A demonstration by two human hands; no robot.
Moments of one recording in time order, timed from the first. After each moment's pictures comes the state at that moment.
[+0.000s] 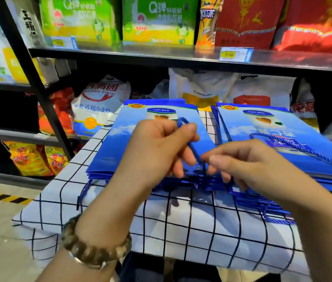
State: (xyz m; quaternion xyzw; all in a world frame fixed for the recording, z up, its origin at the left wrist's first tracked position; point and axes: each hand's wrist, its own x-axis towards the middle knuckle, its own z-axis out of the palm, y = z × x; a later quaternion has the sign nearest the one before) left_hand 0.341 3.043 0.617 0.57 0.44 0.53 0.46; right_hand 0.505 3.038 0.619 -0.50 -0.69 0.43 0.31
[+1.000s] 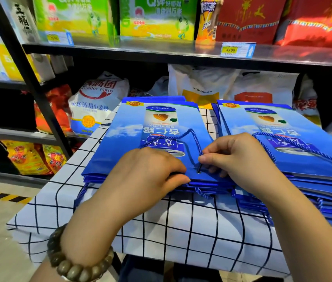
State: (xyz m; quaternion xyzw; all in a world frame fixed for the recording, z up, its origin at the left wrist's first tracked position) left_hand 0.310 3.057 0.583 0.87 0.45 0.21 0.01; right_hand 0.493 3.074 0.594 -0.57 -0.67 0.34 0.34
